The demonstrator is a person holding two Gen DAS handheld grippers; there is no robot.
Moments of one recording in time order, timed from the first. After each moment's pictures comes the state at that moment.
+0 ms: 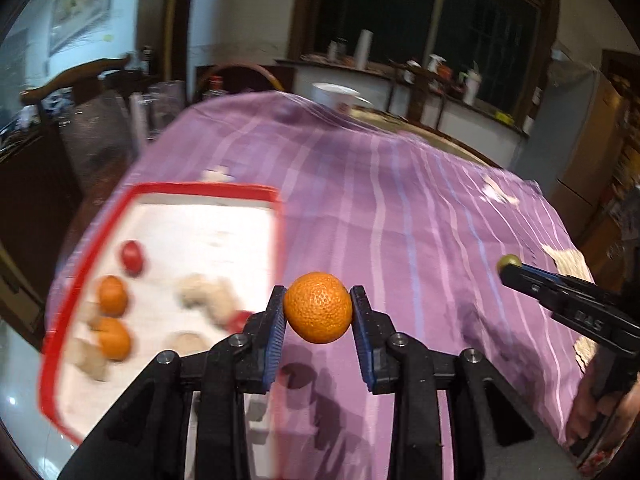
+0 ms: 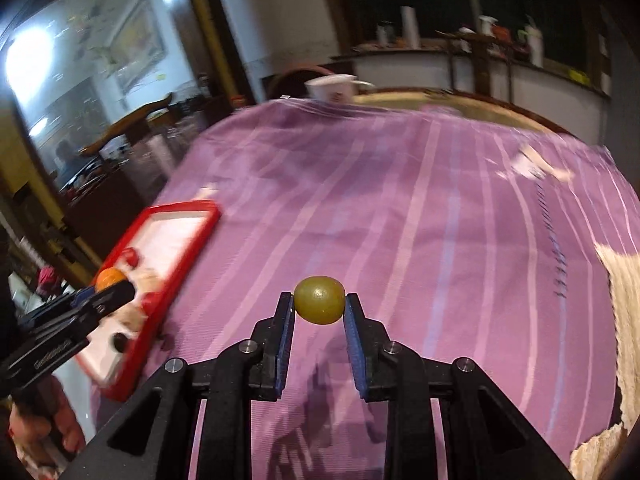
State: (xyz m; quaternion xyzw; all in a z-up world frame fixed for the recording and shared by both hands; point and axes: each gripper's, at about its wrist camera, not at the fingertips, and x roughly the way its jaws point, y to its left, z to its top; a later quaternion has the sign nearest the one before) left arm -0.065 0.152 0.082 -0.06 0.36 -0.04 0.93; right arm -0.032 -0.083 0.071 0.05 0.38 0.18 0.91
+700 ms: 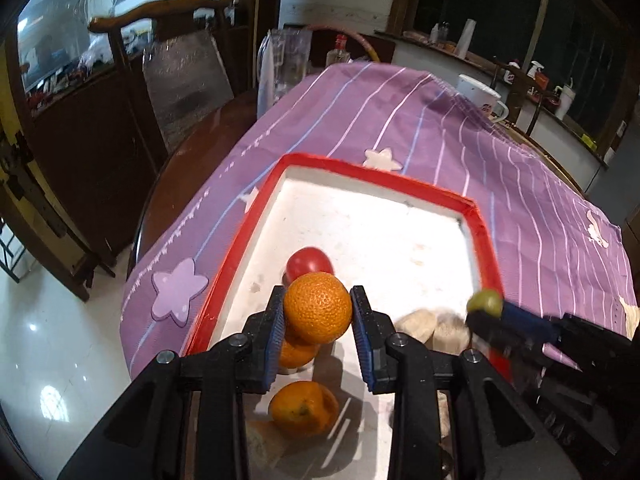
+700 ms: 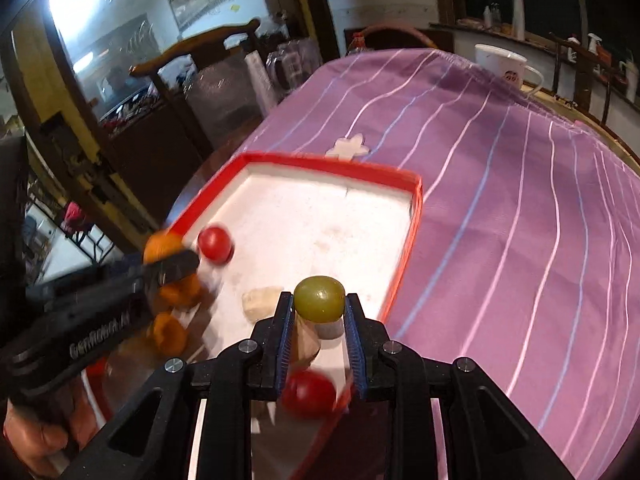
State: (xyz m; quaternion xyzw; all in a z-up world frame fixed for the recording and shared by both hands) left arm -0.011 0.293 0.047 -0.11 0.43 0.08 0.89; right arm 0.029 0.131 0.030 -0.02 0.43 0.27 0.86
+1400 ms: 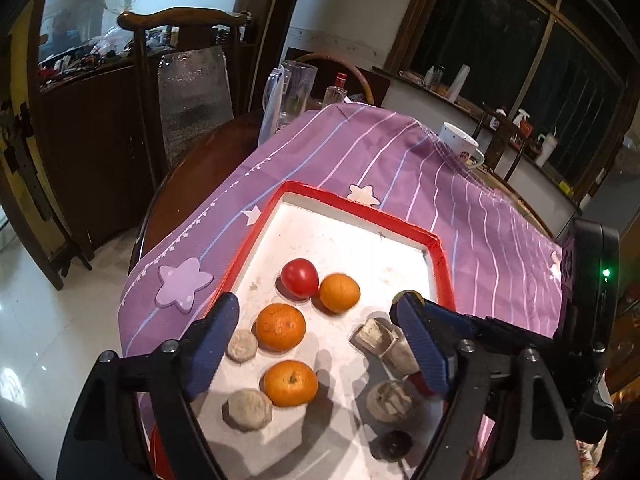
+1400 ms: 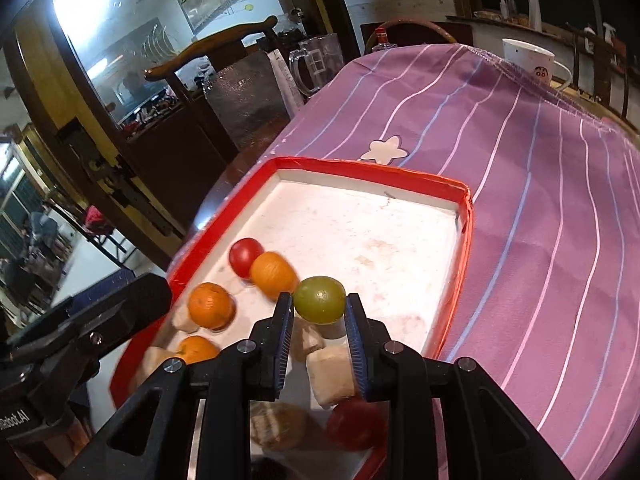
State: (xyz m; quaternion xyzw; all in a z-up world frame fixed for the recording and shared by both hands) left arm -0.053 0.302 0.079 -0.18 0.36 0.06 0.91; right arm 0.032 0.150 0.033 0.01 0.44 0.32 0.84
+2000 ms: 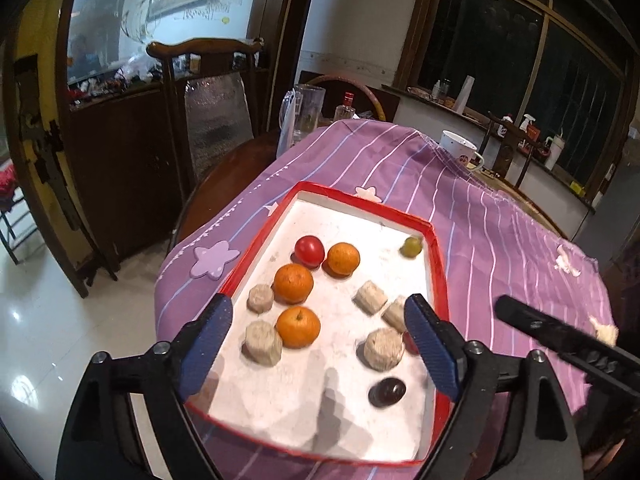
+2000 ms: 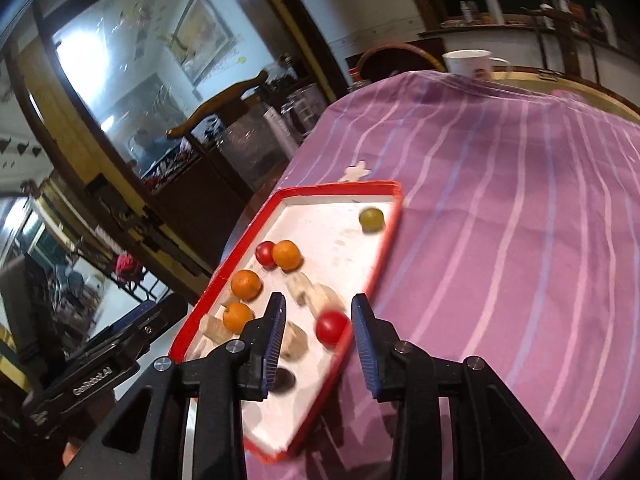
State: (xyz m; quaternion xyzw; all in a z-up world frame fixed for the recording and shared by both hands) left arm -0.116 0.265 0.087 -0.14 0.33 0.11 0.93; right arm -0.036 0.048 0.068 0.11 0.40 0.32 0.85
